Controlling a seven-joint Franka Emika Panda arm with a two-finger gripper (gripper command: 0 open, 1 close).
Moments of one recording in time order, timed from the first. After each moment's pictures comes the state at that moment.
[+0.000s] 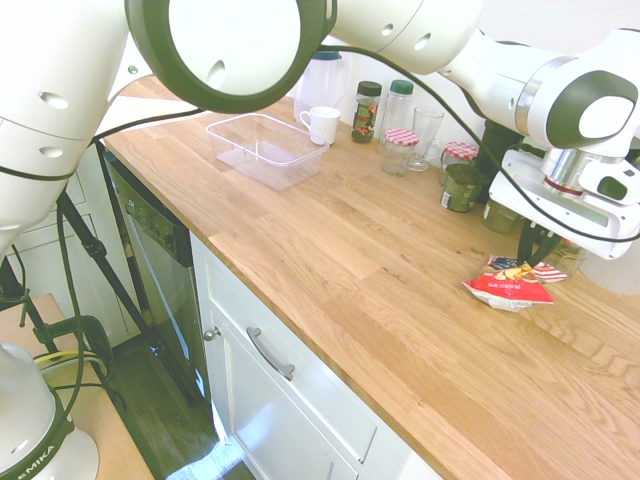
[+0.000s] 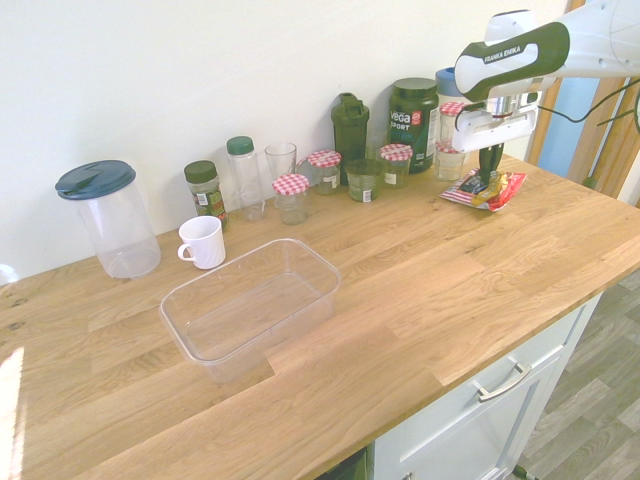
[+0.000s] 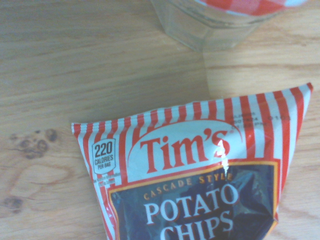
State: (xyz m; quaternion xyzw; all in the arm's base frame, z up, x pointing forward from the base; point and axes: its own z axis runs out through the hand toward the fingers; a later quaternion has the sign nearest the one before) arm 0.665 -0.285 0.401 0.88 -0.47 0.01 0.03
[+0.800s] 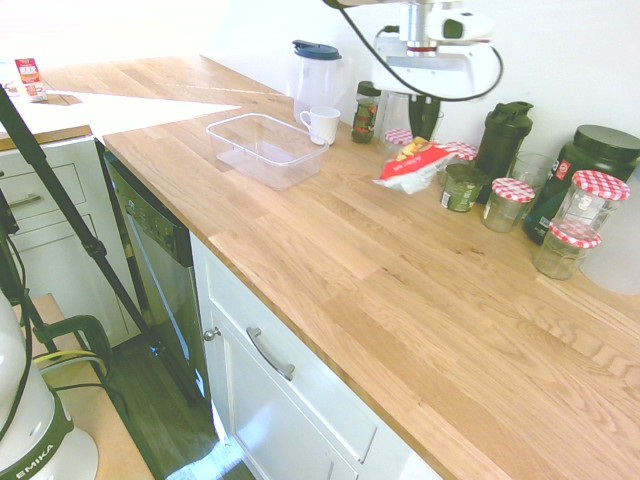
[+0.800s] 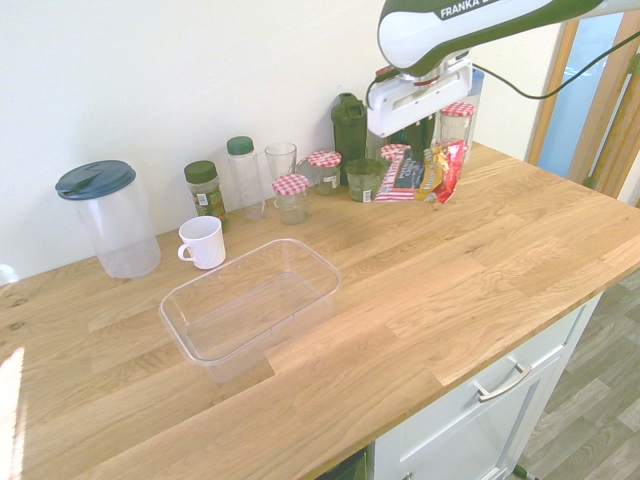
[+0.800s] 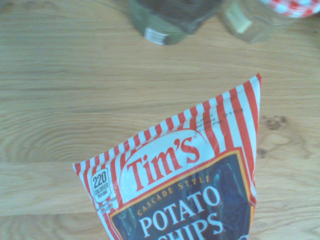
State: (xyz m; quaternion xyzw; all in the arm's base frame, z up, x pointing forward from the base) arm 0.628 -0.005 0.511 0.90 -0.41 0.09 0.08
